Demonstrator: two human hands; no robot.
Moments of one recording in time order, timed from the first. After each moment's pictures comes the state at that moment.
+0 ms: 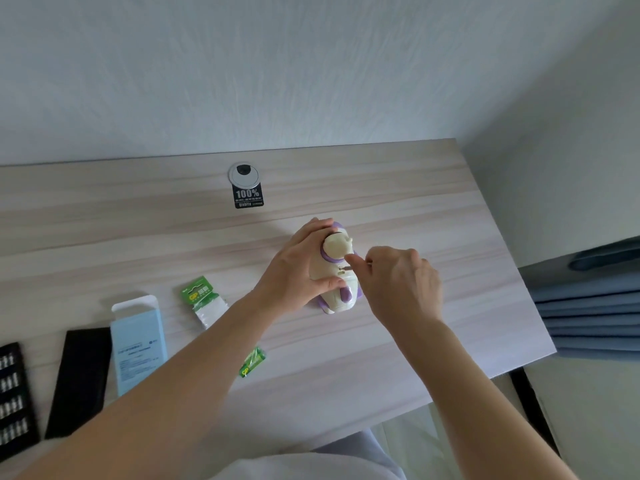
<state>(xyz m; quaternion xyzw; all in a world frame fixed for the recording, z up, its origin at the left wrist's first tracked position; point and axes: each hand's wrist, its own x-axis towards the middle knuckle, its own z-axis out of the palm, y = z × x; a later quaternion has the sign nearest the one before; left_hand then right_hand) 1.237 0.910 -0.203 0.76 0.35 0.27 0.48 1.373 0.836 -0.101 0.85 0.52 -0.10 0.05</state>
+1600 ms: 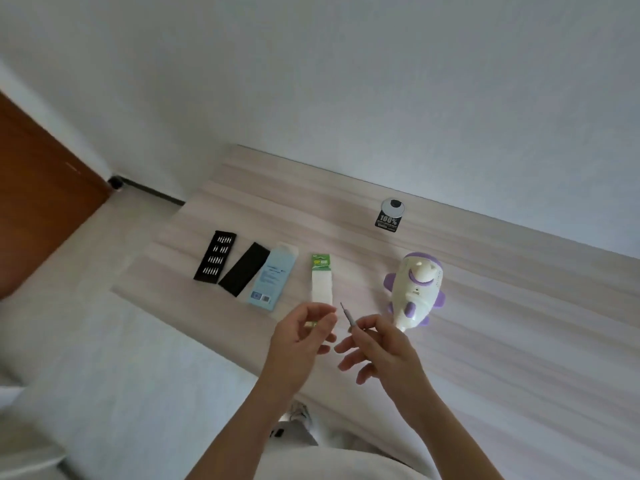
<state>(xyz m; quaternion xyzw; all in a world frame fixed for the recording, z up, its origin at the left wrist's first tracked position) 1.220 0.705 -0.083 0.31 0.69 0.46 0.47 1.375 0.747 -0.098 0.45 0.45 -0.72 -0.27</state>
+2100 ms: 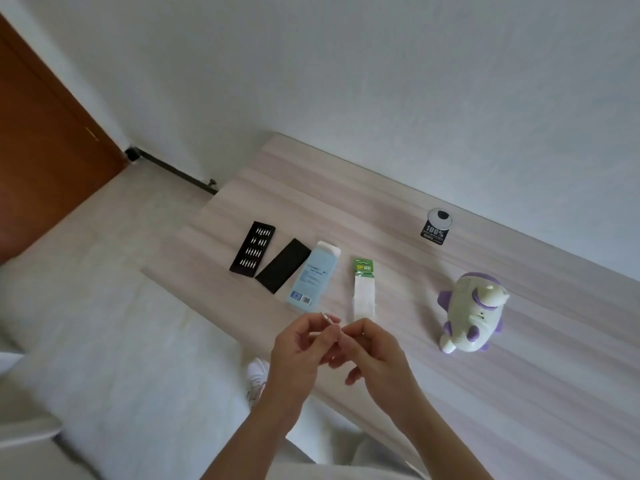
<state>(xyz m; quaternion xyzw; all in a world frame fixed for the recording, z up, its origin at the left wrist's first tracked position) 1.148 0.666 -0.089 0.19 0.65 0.56 0.48 1.274 0.728 -0.101 0.42 0.56 -0.69 -0.21</state>
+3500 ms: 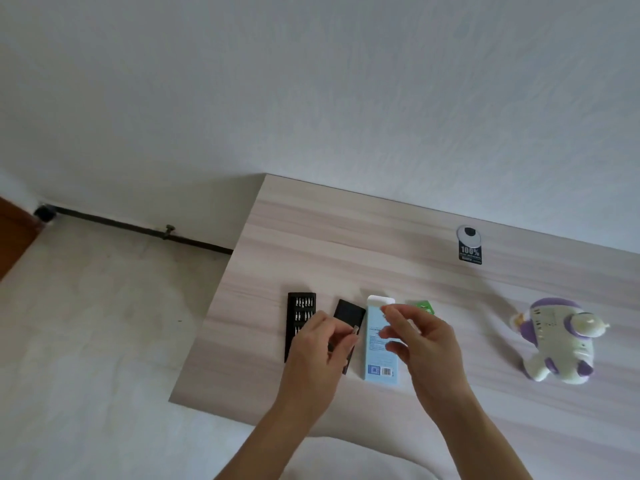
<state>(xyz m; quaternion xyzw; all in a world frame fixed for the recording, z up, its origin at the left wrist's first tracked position) 0.884 0.773 -0.120 0.57 0.62 0.38 0.38 1.042 0.808 -0.072 0.61 0.32 -0.59 -0.42</state>
